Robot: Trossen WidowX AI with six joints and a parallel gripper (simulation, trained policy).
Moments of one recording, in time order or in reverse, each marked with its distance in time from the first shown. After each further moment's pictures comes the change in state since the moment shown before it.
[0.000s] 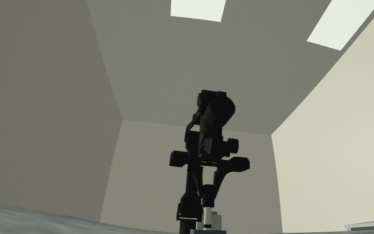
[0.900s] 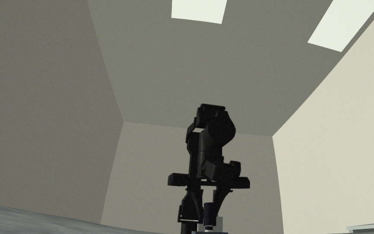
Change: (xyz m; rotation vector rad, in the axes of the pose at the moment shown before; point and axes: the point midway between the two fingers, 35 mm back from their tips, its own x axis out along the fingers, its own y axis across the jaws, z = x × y) arm 0.045 0.000 -0.005 -0.074 0.070 0.031
